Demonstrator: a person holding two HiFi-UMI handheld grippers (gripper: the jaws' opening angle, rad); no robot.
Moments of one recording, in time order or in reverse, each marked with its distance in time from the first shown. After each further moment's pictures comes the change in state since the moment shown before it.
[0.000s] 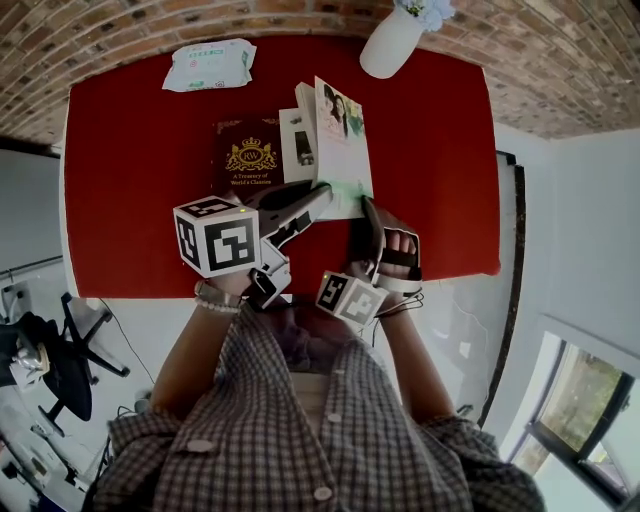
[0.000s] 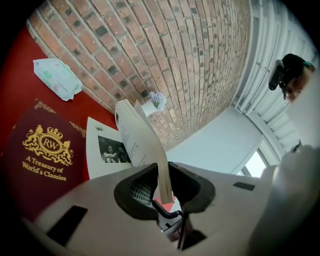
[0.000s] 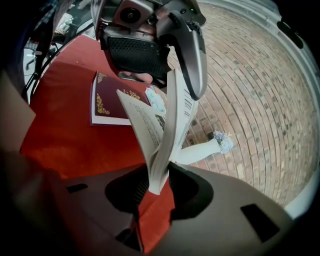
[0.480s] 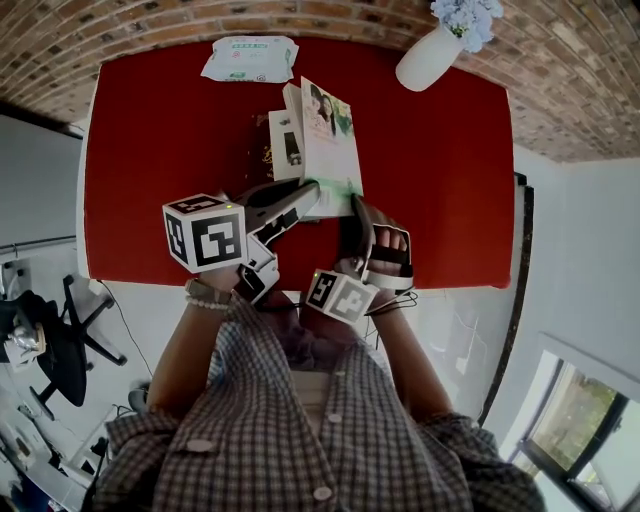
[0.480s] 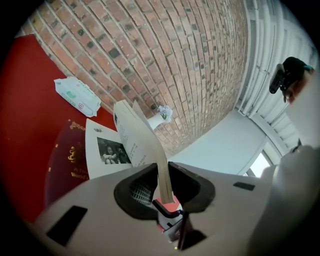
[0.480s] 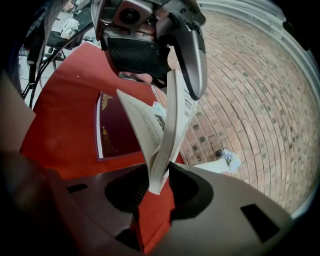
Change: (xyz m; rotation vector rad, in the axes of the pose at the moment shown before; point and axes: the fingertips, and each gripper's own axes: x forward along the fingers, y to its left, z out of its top) left arm -0.083 0.031 0.018 0.000 -0.064 0.064; right arm 0.001 0.037 0.080 -0.033 -0.077 0.028
